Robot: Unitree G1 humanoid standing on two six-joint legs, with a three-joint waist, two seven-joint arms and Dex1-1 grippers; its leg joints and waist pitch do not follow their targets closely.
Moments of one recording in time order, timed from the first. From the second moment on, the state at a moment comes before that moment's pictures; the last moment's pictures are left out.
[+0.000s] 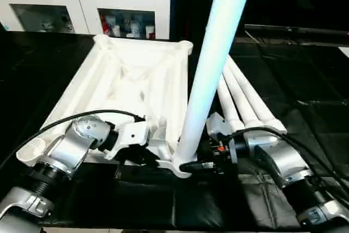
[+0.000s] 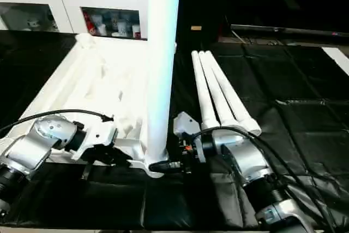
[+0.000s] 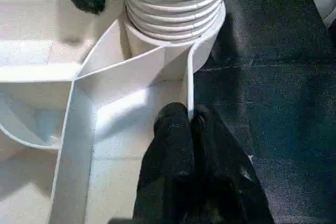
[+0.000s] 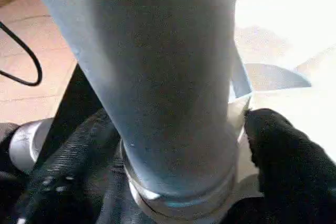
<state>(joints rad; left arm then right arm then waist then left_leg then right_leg) -0.49 0.59 -0.39 0.32 -0.02 0.08 -1.43 -0.44 -0.35 0.32 0.34 0.22 0.23 1.30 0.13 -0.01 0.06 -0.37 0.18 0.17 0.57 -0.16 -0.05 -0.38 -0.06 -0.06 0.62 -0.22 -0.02</state>
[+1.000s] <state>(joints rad) -0.43 0.34 -0.20 0.21 0.02 0.54 -0.86 -0.55 0.02 0.08 0.65 0.19 0.20 0.56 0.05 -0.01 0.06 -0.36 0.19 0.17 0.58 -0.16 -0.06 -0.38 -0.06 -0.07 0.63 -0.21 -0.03</state>
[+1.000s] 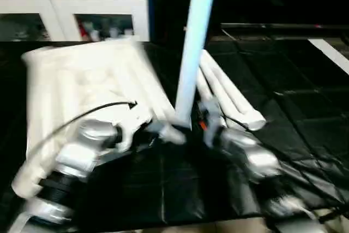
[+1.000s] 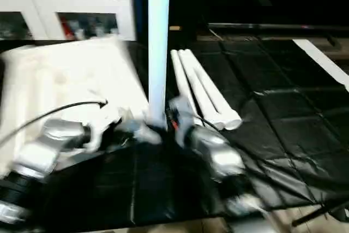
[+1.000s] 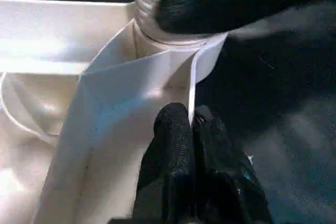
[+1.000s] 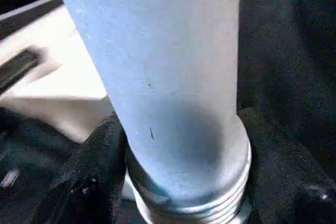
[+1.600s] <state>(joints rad) -0.45 0.34 -0.23 0.20 0.04 0.54 -0.82 -0.55 0.02 0.04 0.68 0.19 0.15 0.58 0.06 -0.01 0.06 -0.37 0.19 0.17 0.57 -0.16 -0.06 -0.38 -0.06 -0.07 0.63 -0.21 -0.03</state>
